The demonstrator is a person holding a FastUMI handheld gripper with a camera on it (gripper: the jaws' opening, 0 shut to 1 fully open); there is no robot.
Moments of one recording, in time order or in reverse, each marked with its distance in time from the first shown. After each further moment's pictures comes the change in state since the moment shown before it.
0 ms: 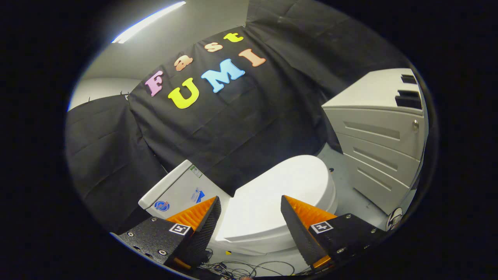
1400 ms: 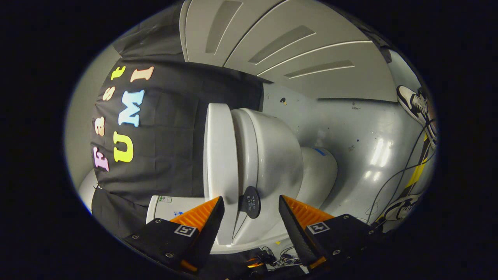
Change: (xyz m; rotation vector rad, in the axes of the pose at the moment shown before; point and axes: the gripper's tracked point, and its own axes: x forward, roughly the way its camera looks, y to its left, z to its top) arm 0.062 -0.155 -0.111 0.721 0.116 -0.111
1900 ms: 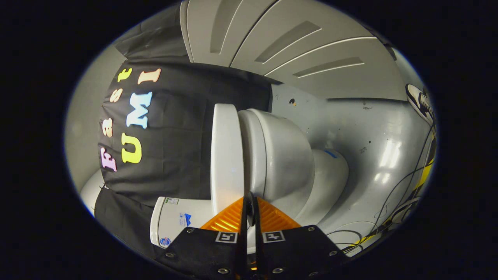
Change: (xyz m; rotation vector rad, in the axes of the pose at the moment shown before) arm 0.005 0.007 0.007 -0.004 -0.026 0.067
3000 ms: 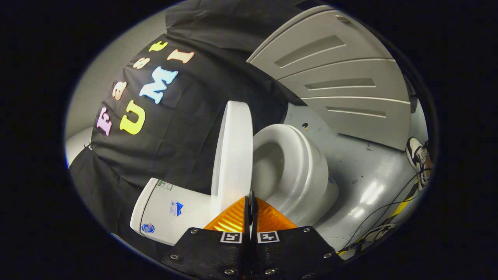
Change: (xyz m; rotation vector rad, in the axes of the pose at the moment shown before) arm -0.031 0.093 -0.010 -0.396 -0.072 -0.100
